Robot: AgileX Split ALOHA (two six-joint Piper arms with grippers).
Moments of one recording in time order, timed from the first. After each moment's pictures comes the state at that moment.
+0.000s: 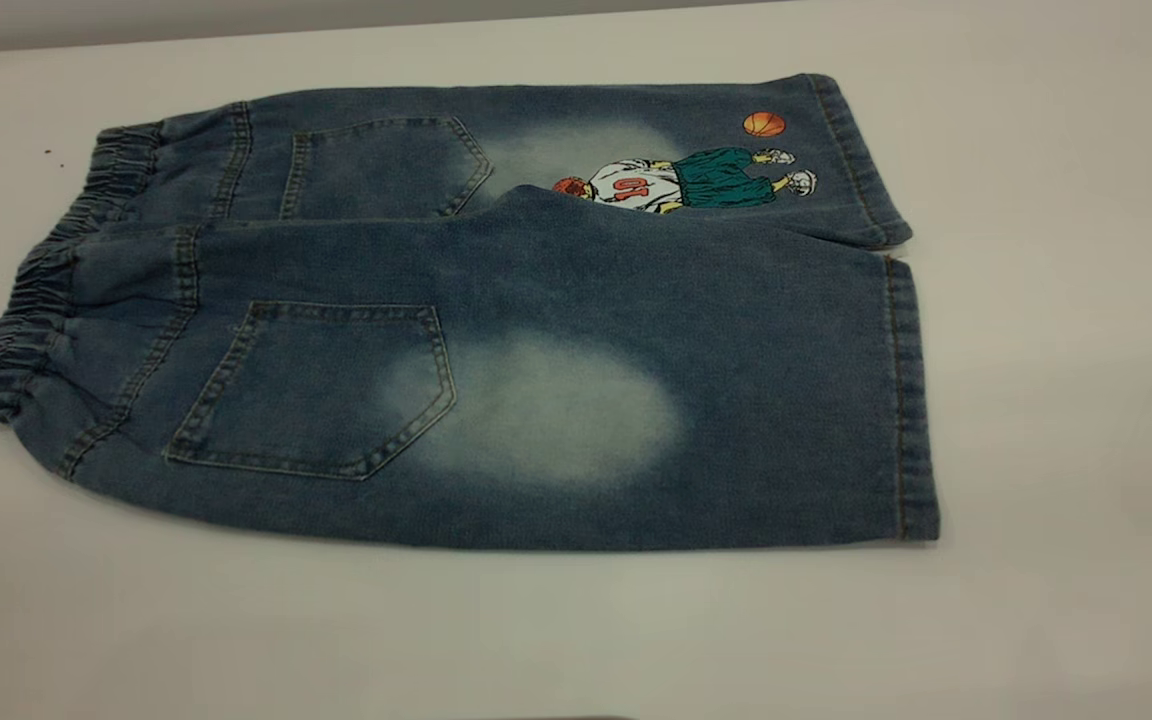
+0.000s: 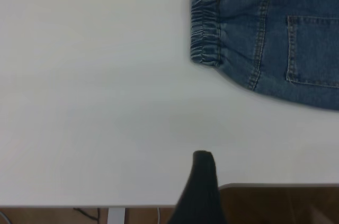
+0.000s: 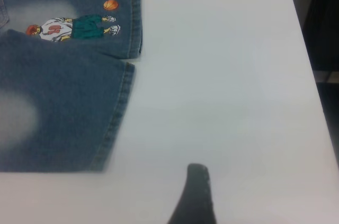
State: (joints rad) left arm 0.00 -0.02 -0.49 0.04 1.13 0.02; right arm -0.08 -0.01 -0.47 0.13 1.14 0.00
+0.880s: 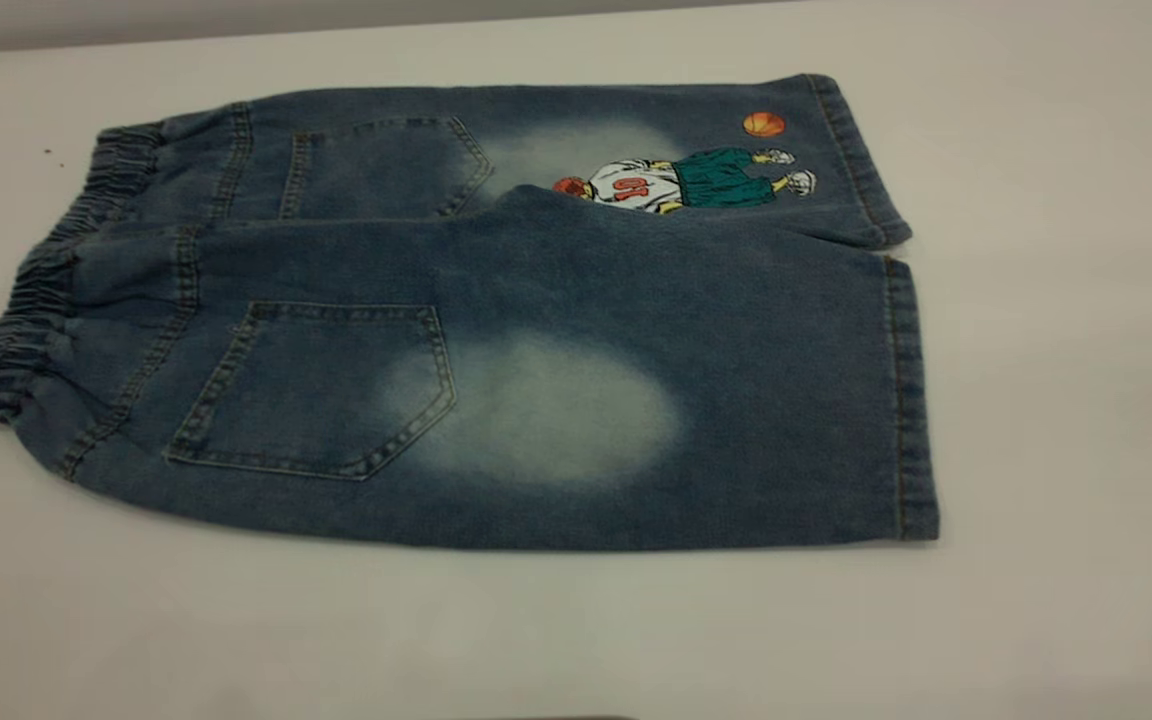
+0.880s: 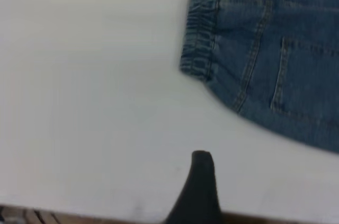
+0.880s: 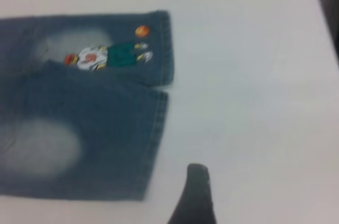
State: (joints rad) left arm 0.00 0.45 -0.59 0.04 0.90 -0.19; right arm -0.08 0.35 -0.62 0.23 1.00 -0.02
